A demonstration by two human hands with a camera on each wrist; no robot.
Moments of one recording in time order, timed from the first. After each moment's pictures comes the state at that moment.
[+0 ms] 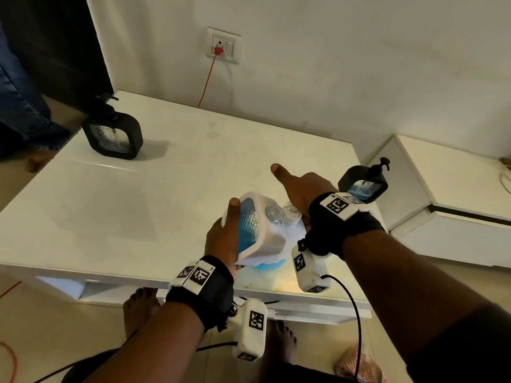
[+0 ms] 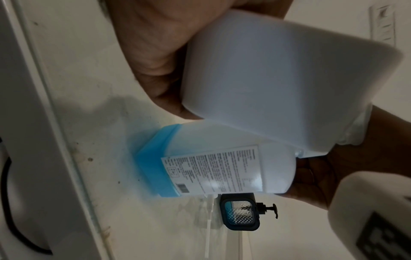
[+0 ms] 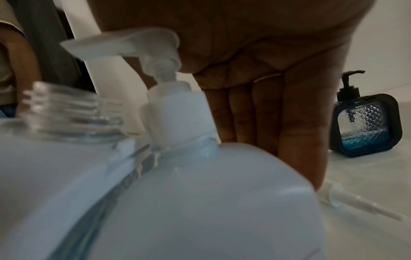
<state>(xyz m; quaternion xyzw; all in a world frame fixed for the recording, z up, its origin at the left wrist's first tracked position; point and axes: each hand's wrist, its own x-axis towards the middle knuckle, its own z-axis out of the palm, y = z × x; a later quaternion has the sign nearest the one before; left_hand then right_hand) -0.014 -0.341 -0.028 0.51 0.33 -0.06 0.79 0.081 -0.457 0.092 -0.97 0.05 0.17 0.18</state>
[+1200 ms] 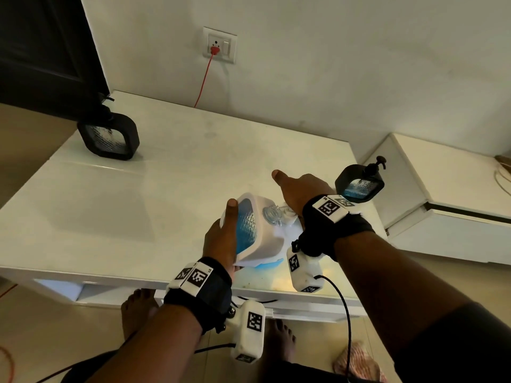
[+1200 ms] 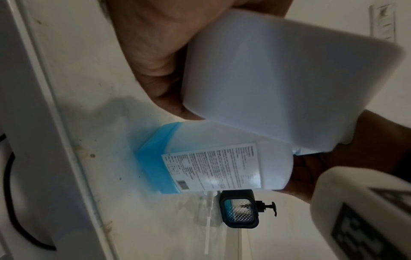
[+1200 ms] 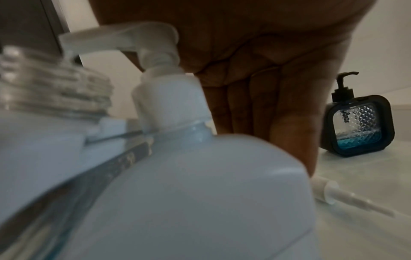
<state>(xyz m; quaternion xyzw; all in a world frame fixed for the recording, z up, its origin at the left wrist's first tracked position) -0.017 -0.342 -0.017 0.50 0.33 -0.06 0.80 0.087 -0.459 0.081 -0.97 0.07 0.16 0.16</state>
